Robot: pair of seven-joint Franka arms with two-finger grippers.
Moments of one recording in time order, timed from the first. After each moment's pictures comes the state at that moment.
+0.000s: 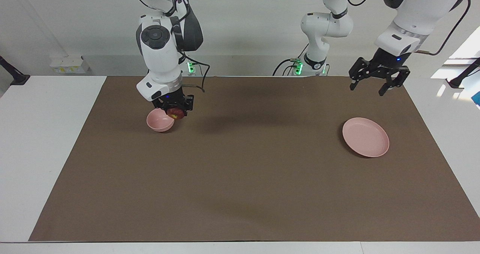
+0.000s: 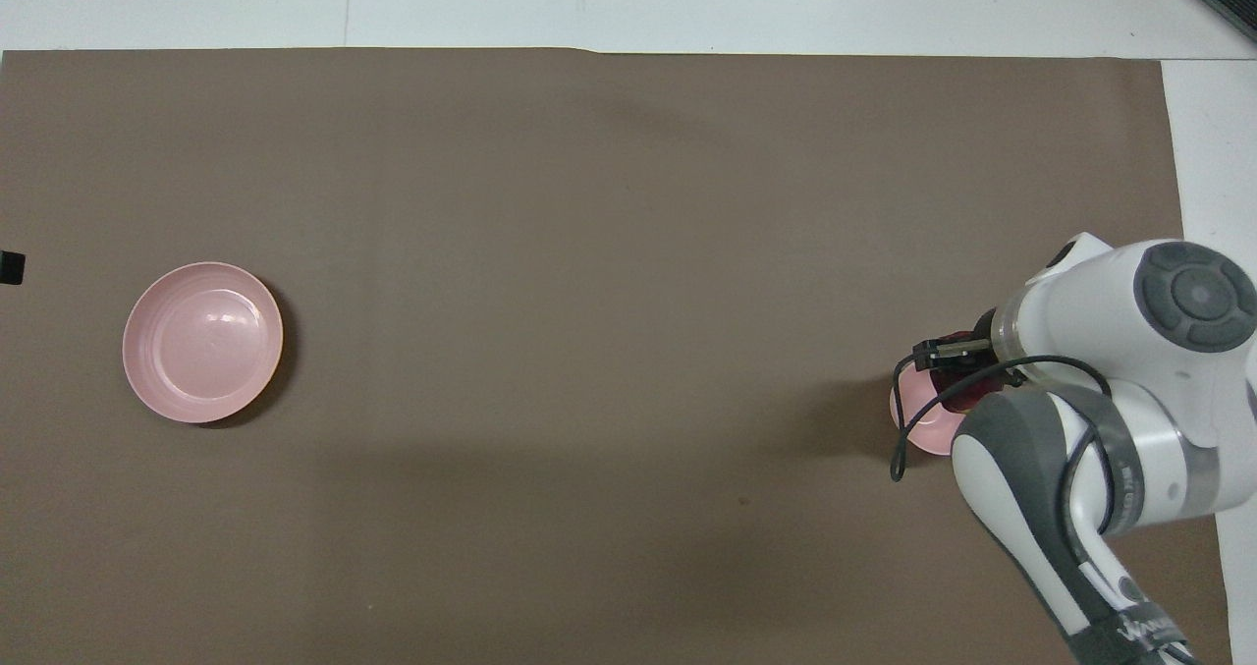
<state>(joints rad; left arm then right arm) -0.08 -0.03 0.12 -1.44 -0.03 1.49 0.17 0.11 -0.08 -0.01 -2.24 -0.10 2.13 0.08</state>
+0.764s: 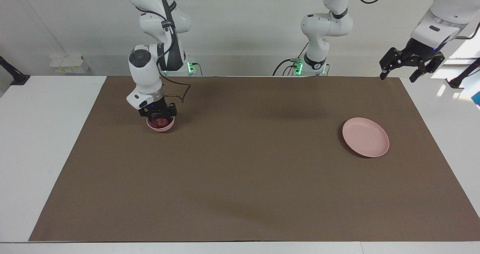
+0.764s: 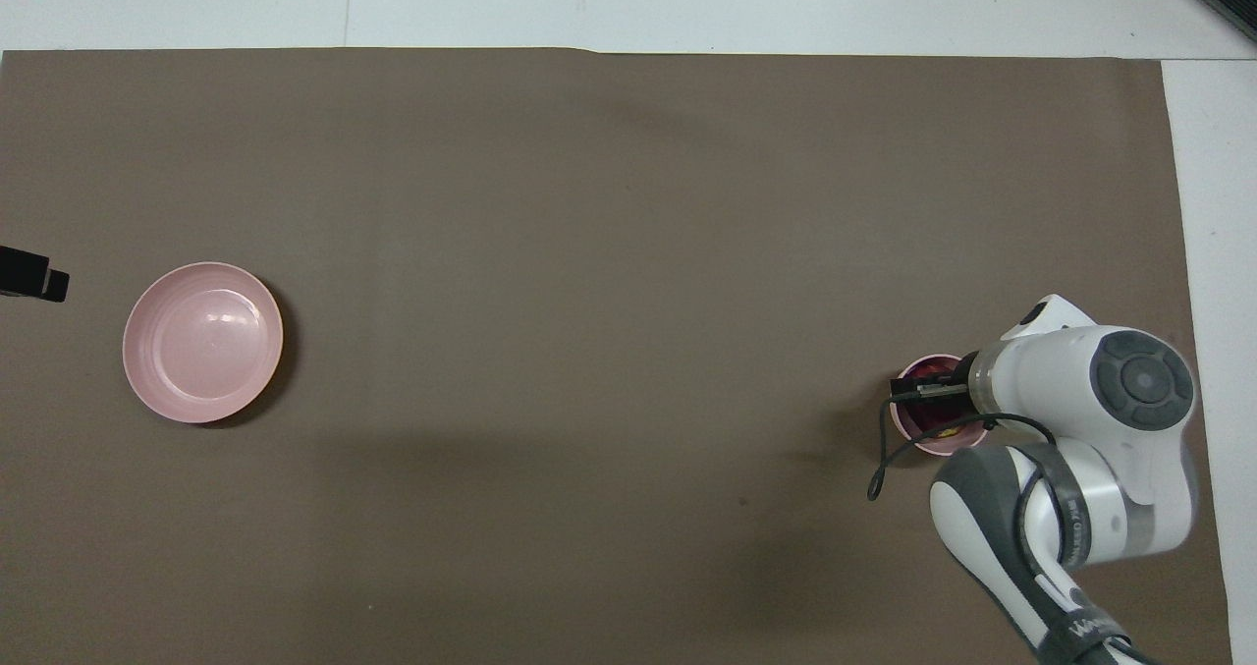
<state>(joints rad) -0.08 0.00 0.11 -1.48 -0.03 1.48 0.18 0.08 -0.07 -0.01 -2.39 -0.10 2.34 0.08</state>
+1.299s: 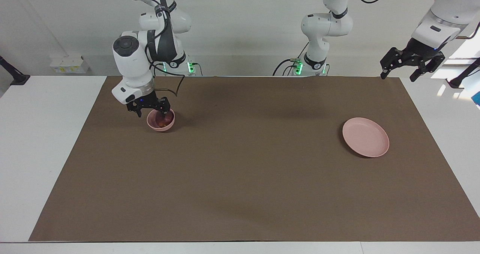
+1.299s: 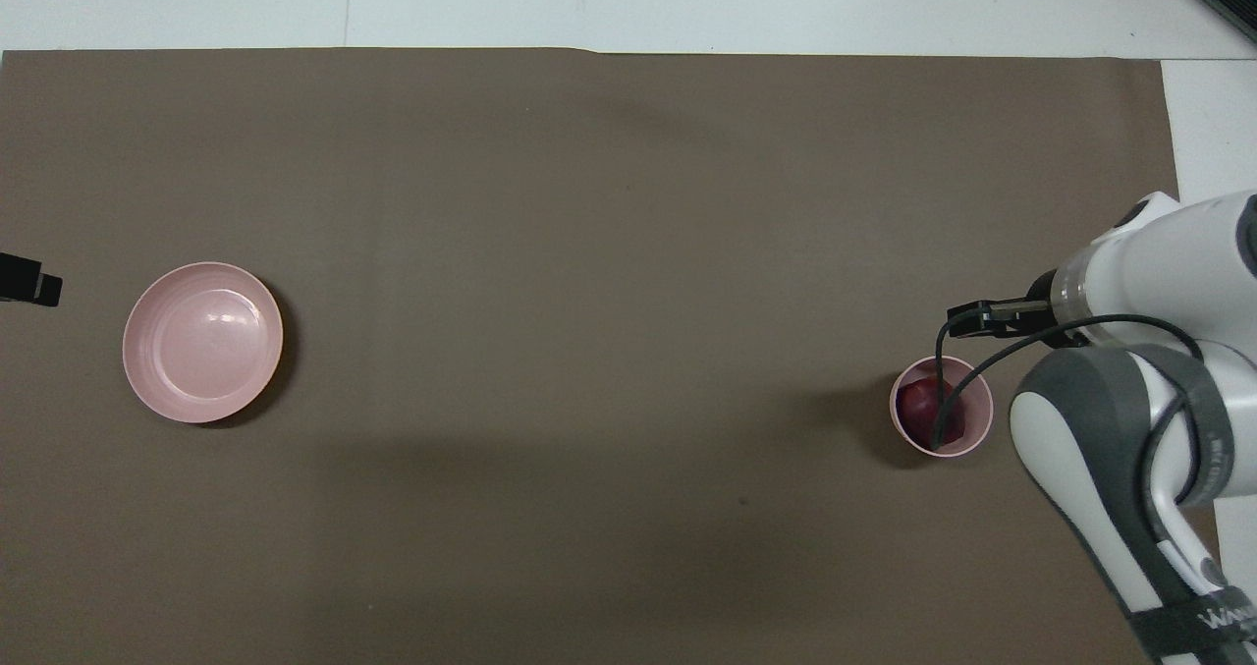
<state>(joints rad) -0.08 -0.01 0.11 -1.48 -0.03 1.48 0.18 0.06 -0.04 -0.01 -2.00 -0.09 1.97 0.08</state>
